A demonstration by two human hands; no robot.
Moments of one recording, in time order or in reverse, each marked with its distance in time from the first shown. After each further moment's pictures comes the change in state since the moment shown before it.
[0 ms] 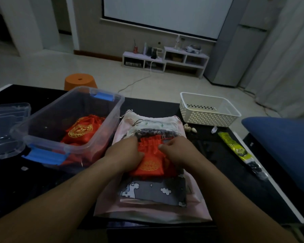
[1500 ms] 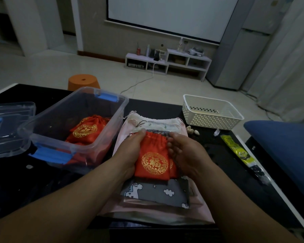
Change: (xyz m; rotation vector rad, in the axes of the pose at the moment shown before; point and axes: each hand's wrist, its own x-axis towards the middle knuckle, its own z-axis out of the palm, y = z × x) left_hand -0.003 0.020 0.010 -1.651 -0.075 -0.285; right_hand -0.002 0.000 0.005 1.272 -0.010 0.229
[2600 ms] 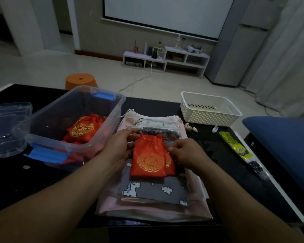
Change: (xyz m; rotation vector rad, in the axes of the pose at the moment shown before) left_hand 0.012 0.009 -0.019 0.051 0.111 0.068; right_hand 0.008 0.000 -0.026 -1.125 0.047 -0.238
